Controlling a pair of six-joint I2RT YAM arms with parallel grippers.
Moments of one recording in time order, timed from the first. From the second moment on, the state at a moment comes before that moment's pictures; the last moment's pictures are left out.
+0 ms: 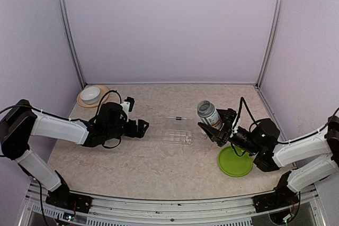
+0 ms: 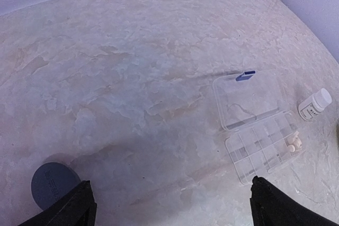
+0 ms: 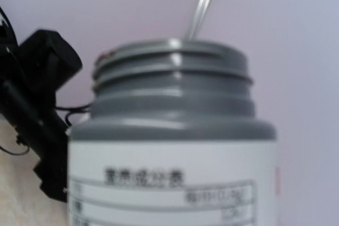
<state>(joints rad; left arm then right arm) -0.70 1.55 0.67 0.35 -0.13 -0.32 0.86 1.28 0.31 1.23 -0.18 -0.33</state>
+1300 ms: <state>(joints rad) -0.46 1.72 0.88 0.10 -0.20 -0.33 0.94 1.62 0.30 1.56 -0.07 -0.27</state>
